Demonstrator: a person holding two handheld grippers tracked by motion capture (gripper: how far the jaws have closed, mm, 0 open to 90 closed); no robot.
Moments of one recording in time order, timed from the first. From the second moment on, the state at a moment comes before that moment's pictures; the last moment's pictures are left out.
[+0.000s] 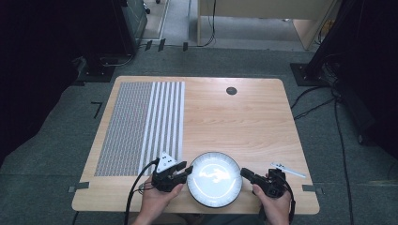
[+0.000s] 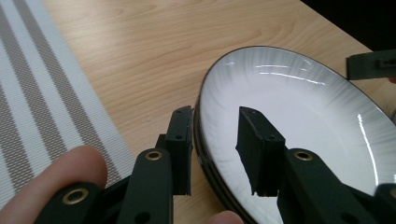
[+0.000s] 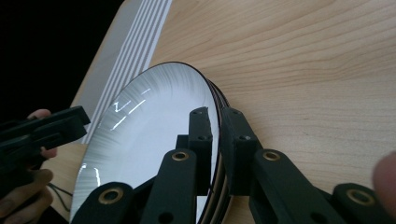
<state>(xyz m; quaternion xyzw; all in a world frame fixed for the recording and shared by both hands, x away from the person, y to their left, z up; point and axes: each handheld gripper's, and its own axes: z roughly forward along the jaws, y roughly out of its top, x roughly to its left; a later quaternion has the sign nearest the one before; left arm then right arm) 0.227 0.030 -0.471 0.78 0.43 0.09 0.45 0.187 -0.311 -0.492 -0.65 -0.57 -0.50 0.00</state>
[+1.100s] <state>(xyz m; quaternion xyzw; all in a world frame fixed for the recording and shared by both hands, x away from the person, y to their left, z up) 0.222 0.016 -0.486 0.80 0.42 0.09 0.41 0.189 -0.310 -0.494 -0.66 -0.57 -0.48 0.03</state>
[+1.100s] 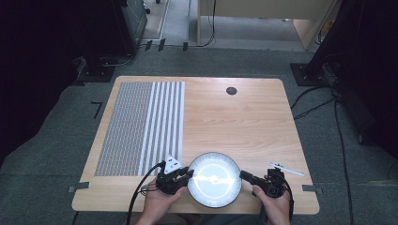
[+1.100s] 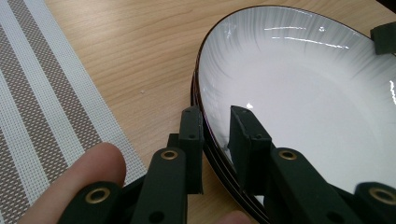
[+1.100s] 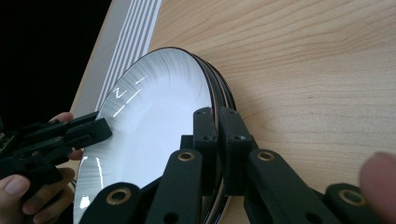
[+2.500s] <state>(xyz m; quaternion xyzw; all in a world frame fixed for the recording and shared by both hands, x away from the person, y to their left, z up) 0.224 0.021 -0.479 0.79 0.42 0.06 0.44 0.193 -0.296 -0.510 -0.71 -0.47 -0.51 0.08</state>
